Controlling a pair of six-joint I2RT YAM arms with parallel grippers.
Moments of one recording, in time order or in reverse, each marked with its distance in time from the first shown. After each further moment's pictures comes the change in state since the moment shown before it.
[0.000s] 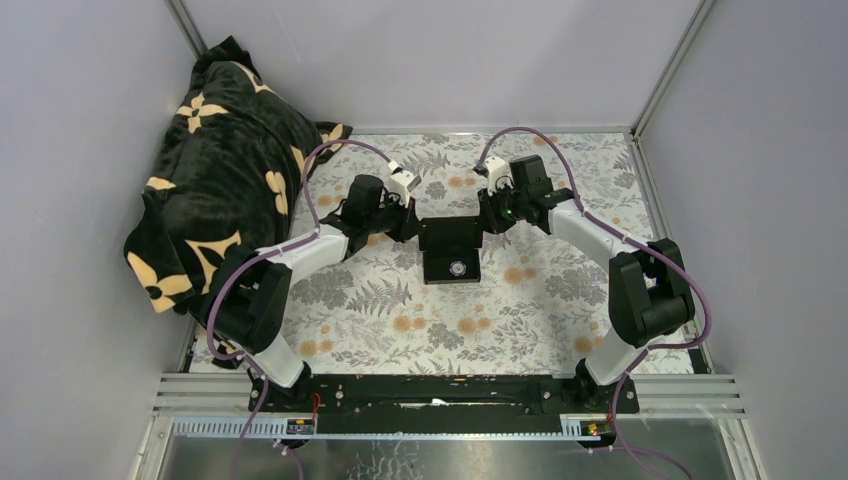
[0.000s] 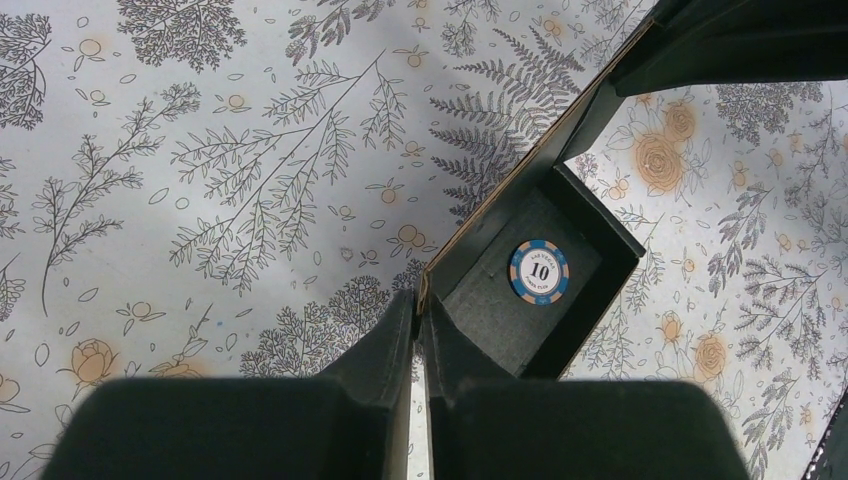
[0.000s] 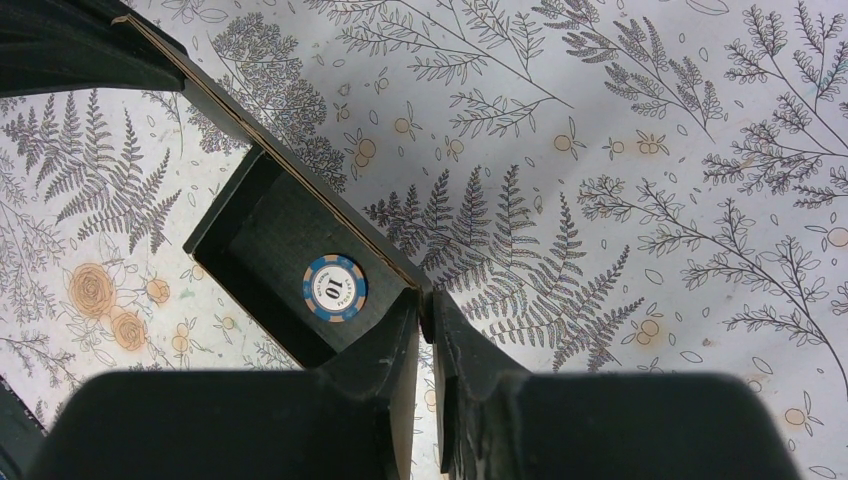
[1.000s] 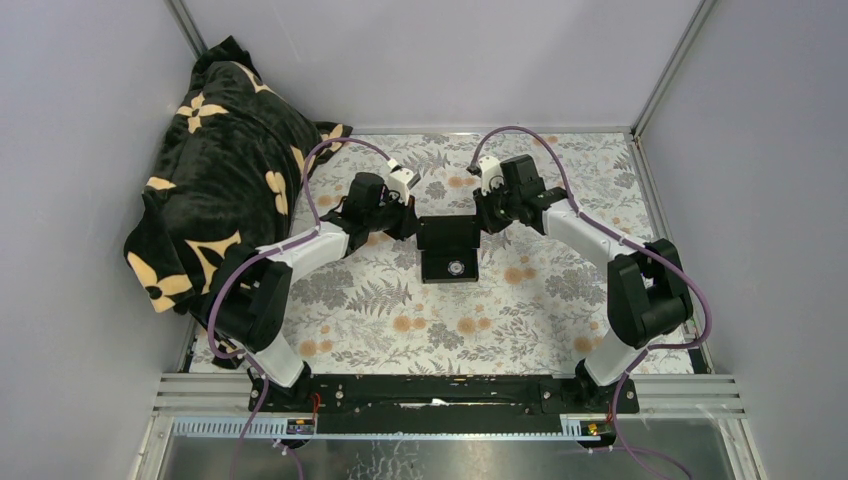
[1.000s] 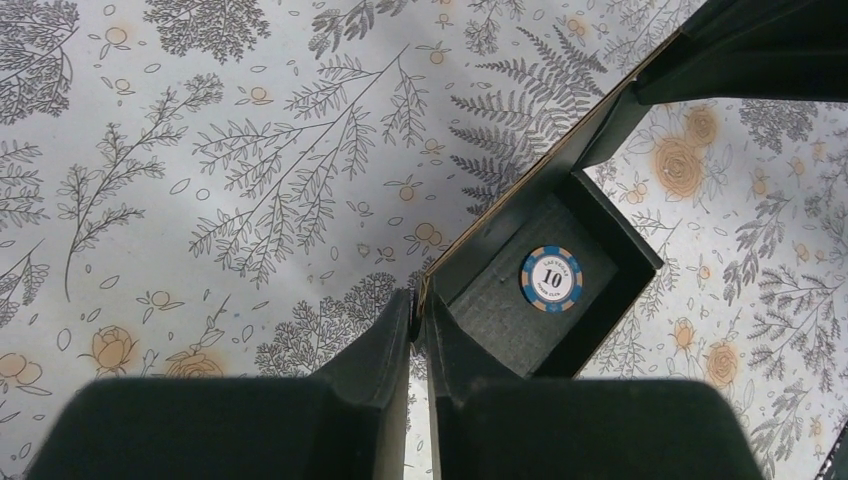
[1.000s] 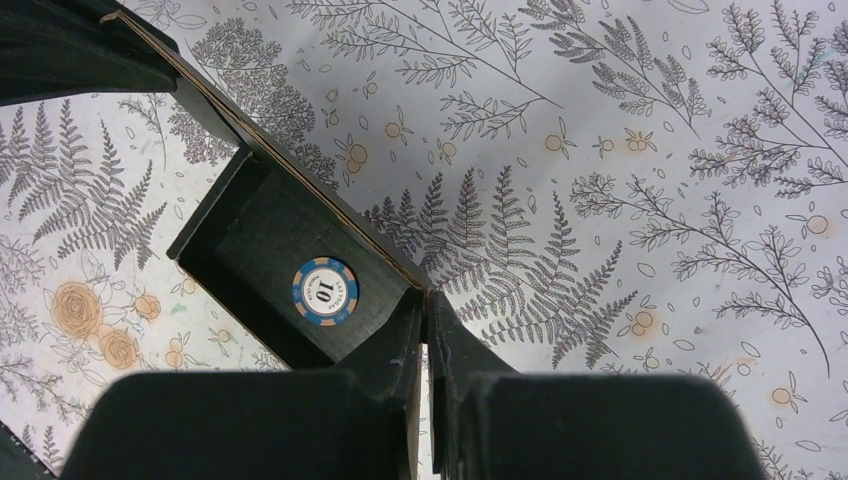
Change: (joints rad) left arm -0.002 0.010 0.026 -0.037 -0.023 -0.002; right arm 0.046 0.000 0.023 -0.024 0.095 0.025
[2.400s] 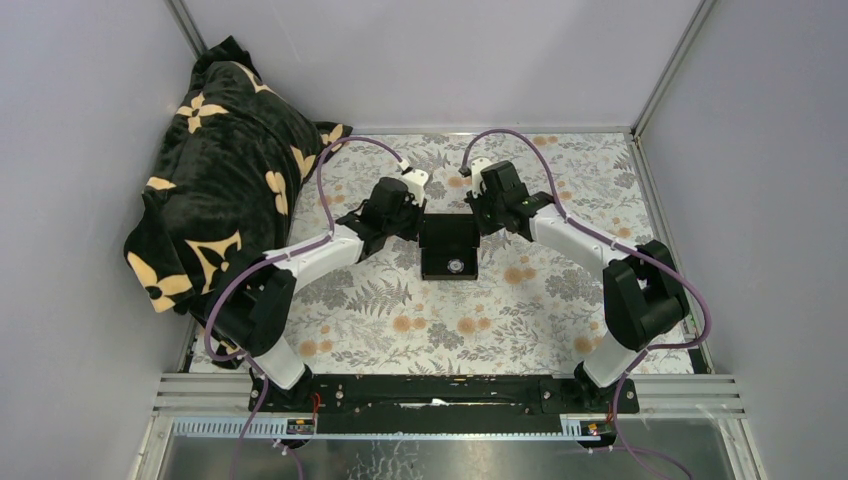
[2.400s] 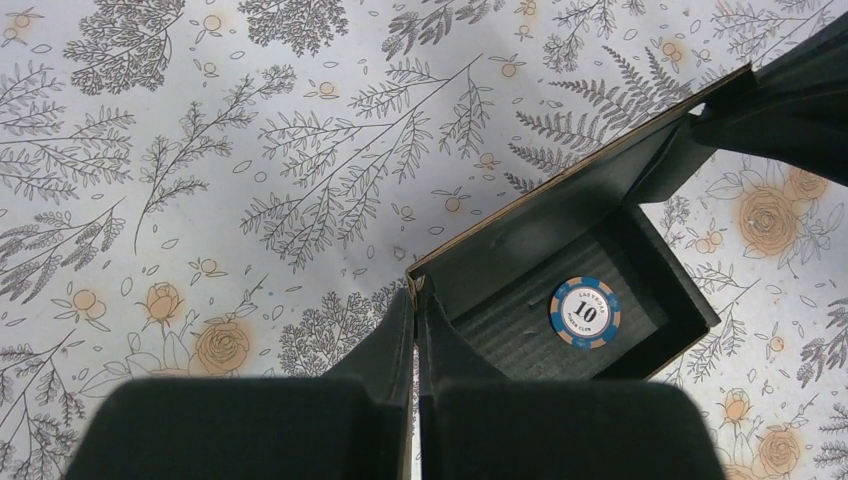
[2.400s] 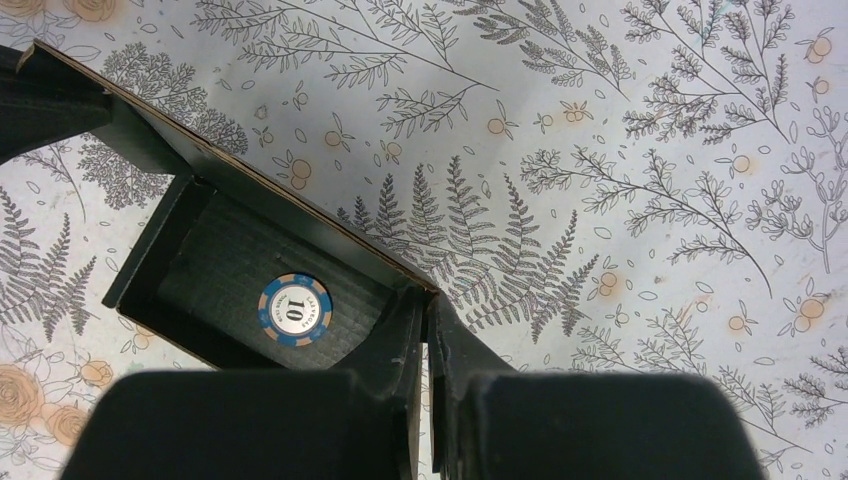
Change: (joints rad) left arm -0.134 -0.002 0.048 -0.075 -0.345 -0.047; right arm 0.108 0.001 0.014 -0.010 0.296 0.106
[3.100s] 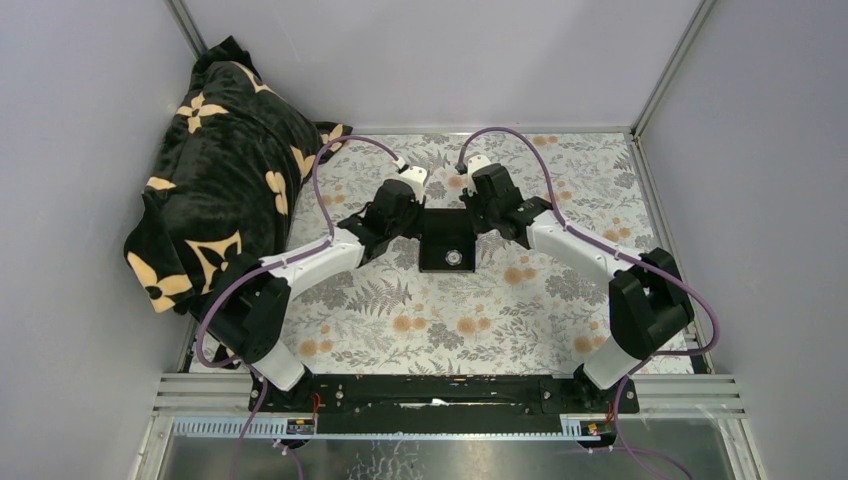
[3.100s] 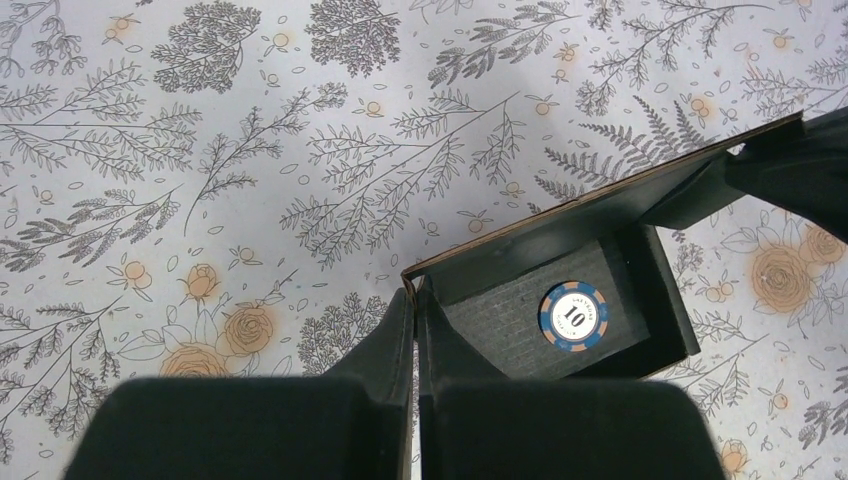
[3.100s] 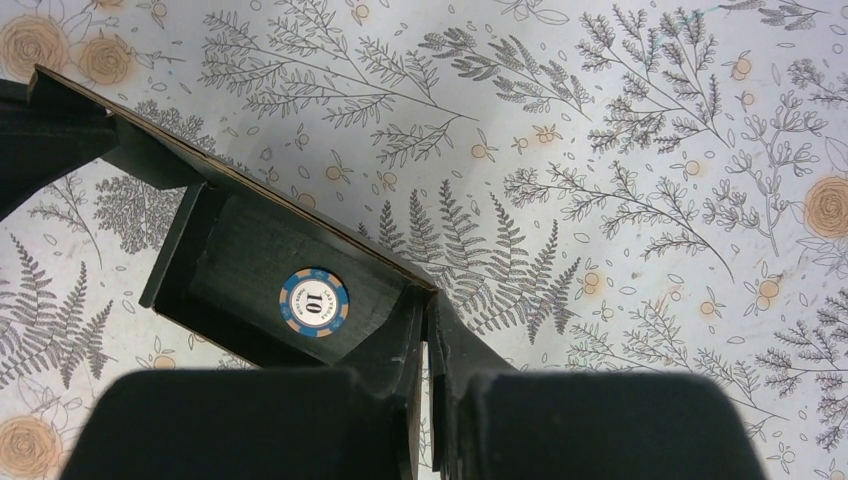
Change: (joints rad) left arm -0.048 -0.040 0.000 -0.009 -0.173 -0.063; right arm 0.074 -0.047 -0.007 0.034 0.155 0.059
